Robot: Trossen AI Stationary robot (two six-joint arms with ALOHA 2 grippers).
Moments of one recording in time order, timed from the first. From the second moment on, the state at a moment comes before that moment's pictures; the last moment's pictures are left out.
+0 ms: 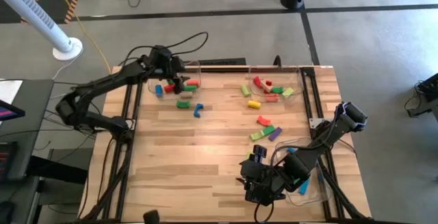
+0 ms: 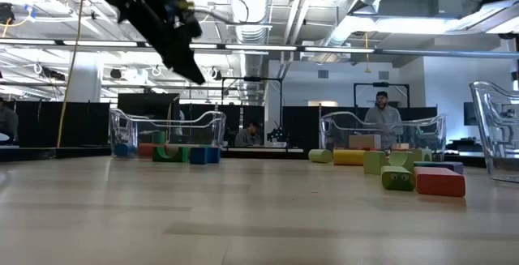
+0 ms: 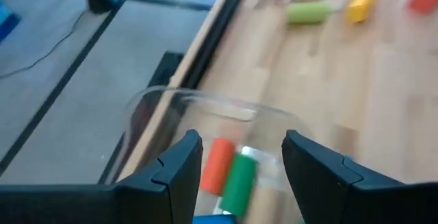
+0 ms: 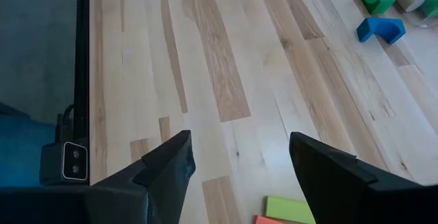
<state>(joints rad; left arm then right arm) 0.75 1.30 1.00 -0.35 0.14 0.38 0.67 1.74 1.58 -0.83 0.58 0.71</state>
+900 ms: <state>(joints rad) 0.48 0.95 0.84 -0.56 0.18 0.16 0.67 1.74 1.58 -0.84 0.58 0.65</state>
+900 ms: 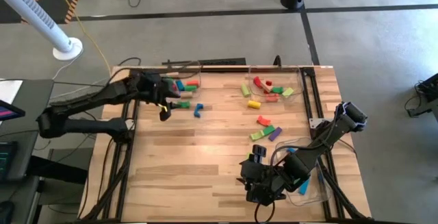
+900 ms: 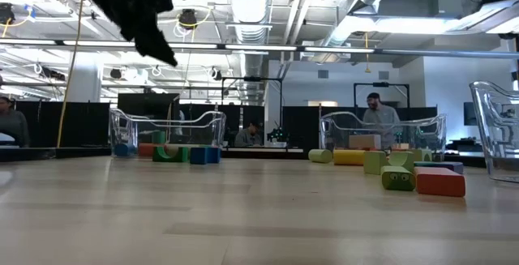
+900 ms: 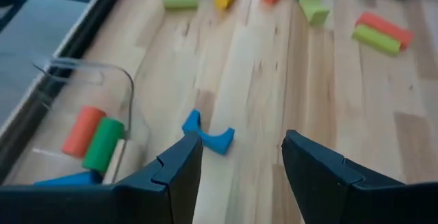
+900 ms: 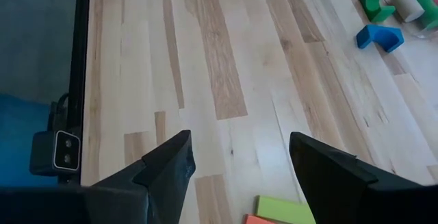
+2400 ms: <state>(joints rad) 0.49 1.45 0.71 -0.37 -0.17 0.47 0.66 1.74 1.58 -0.84 0.59 0.65</state>
